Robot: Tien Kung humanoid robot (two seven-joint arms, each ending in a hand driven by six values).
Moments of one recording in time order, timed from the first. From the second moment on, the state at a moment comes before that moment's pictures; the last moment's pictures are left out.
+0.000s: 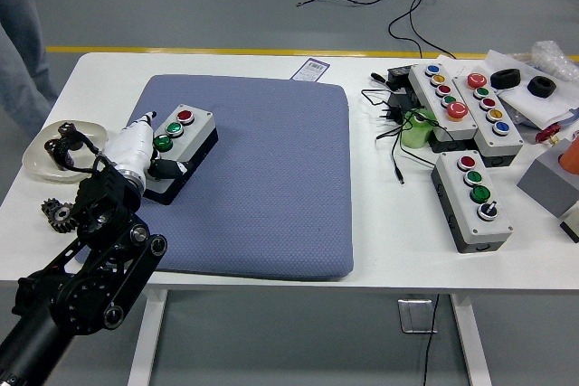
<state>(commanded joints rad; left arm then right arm) -0.44 0.00 -1.24 -1.19 2.27 0.07 0.65 0.04 0.00 1.92 0.18 -1.86 -0.16 -0.21</state>
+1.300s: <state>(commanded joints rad) -0.51 0.00 -1.23 -1.07 2.27 -0.05 0.65 0.04 0.00 1.93 0.18 -1.87 -0.16 -0.21</state>
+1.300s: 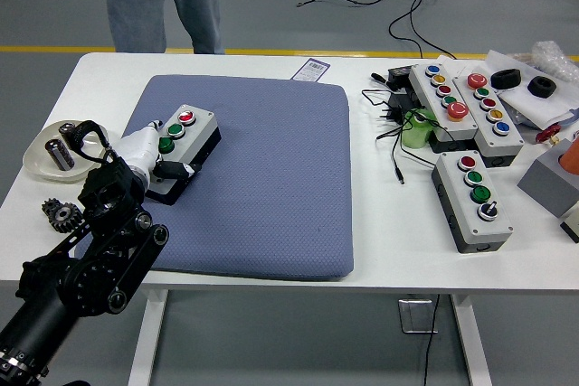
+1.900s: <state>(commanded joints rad) -0.52 0.00 -1.23 -1.05 2.27 0.04 0.65 0.04 0.00 1.94 0.18 -1.88 -0.16 -0.21</state>
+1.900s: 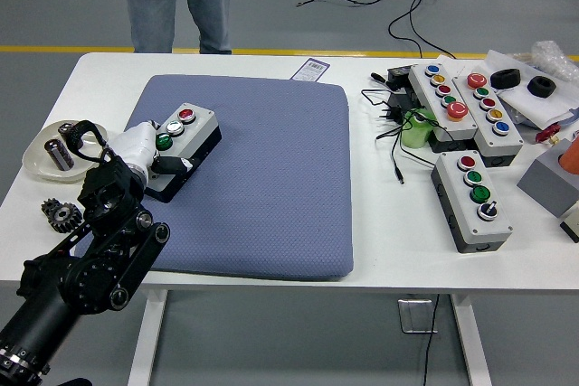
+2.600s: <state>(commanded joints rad) -0.52 0.06 -1.16 -1.01 2.27 0.18 0.65 0.04 0.00 1.94 0.18 -1.88 -0.17 -0.21</state>
